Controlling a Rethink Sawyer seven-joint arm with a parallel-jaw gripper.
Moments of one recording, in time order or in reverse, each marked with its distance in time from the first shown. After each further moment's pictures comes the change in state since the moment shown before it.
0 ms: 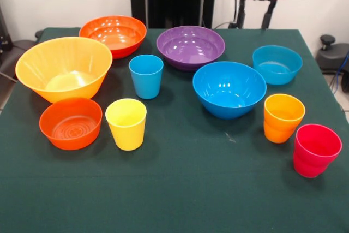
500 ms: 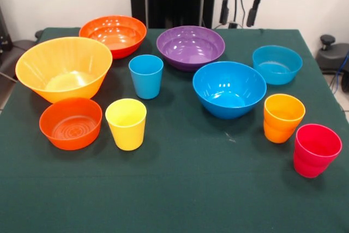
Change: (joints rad) arm -0.072 -0.034 0.005 0.000 0.000 0.013 0.000
